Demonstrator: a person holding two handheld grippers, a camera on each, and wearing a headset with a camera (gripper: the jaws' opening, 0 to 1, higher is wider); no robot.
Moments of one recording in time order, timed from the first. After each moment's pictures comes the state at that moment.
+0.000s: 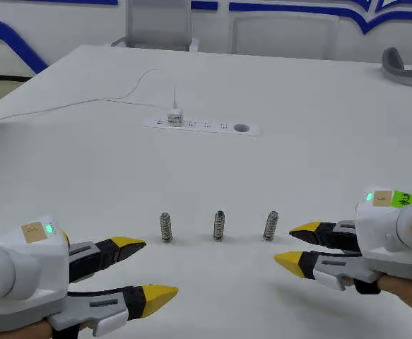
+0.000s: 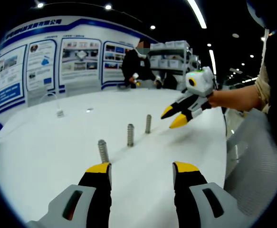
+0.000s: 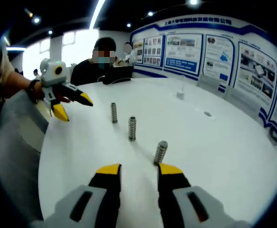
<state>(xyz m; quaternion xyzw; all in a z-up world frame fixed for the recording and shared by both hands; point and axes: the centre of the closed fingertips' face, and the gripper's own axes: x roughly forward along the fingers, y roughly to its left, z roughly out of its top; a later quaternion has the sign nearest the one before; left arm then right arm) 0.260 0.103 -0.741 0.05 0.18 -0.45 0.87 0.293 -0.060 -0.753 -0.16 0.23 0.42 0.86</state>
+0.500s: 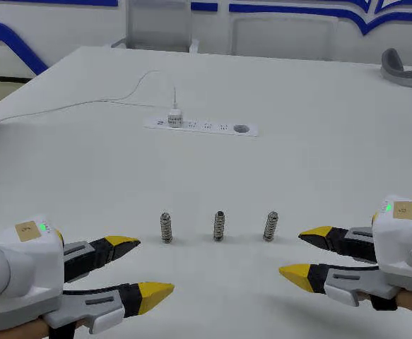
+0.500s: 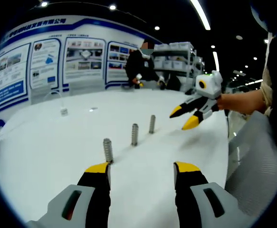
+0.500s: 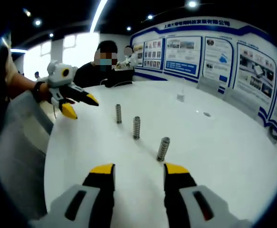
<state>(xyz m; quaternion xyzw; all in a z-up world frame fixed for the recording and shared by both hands) 0.262 0.109 -0.740 0.04 0.18 -0.44 0.88 0.277 -0.068 -0.748 -0.15 0.22 0.42 0.87</state>
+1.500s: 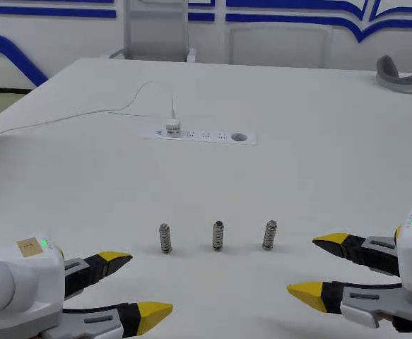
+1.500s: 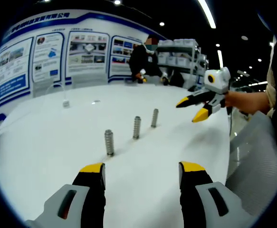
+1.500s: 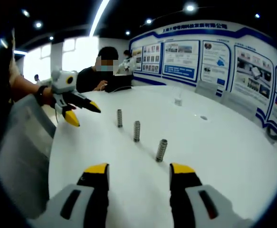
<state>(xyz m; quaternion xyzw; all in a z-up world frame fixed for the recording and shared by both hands) 0.263 0.115 -0.752 0.04 0.21 -0.42 0.88 0.270 -0.075 -0.736 -0.14 0.20 0.42 0.88</state>
